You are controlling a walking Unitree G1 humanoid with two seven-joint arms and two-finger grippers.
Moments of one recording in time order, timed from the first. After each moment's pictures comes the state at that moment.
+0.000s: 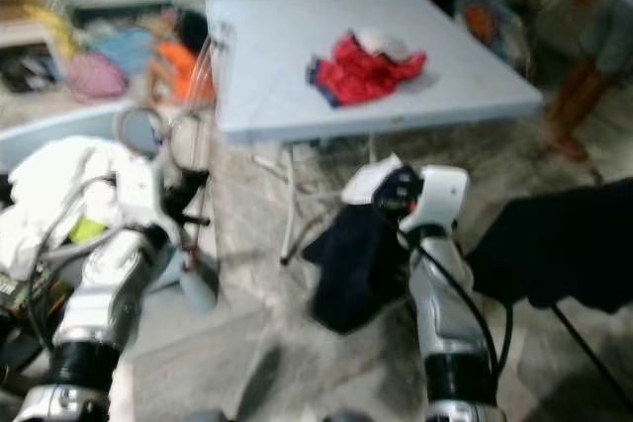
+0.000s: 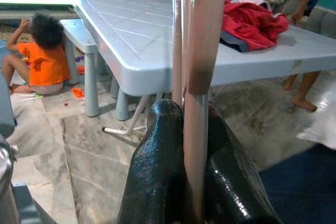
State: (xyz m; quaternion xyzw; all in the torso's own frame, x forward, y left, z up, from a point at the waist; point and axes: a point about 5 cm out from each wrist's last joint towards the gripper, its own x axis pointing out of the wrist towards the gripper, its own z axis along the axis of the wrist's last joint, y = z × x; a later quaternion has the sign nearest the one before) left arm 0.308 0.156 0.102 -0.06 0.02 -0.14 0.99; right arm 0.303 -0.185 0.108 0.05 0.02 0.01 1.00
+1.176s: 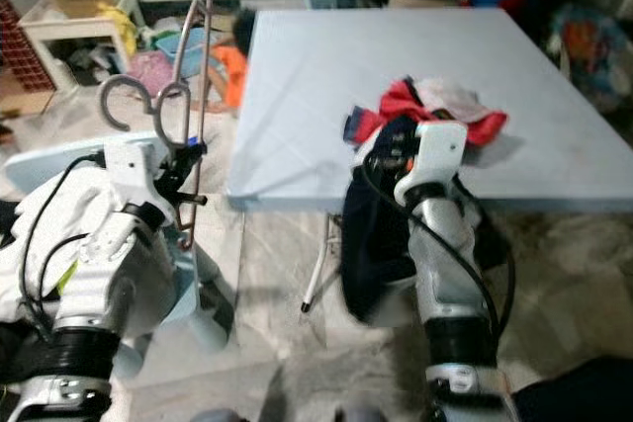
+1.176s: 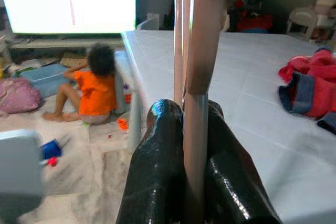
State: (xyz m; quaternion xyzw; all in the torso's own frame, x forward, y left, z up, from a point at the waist) left arm 0.319 0.149 0.131 -0.05 -0.03 -0.13 0.99; right arm 0.329 -0.179 0.164 0.01 -0.09 0.04 1.00
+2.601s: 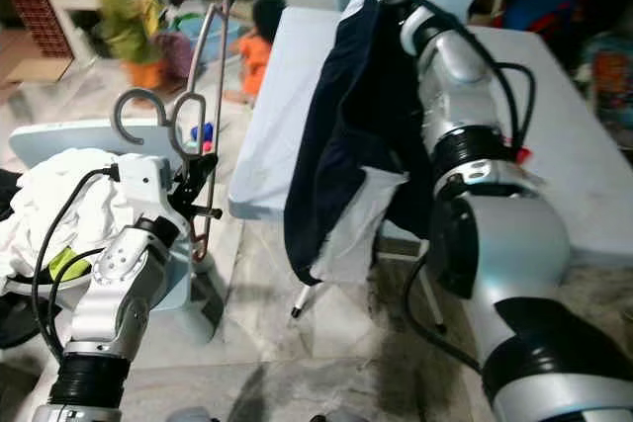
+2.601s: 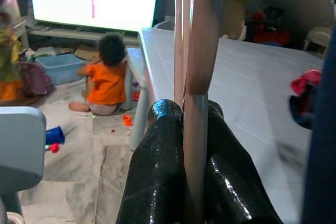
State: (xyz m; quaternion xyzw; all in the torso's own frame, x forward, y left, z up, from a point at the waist) left arm 0.298 0.138 0.127 -0.06 -0.03 -0.14 0.99; right arm 0.421 -0.169 0.305 0.00 -0.18 0.09 0.98
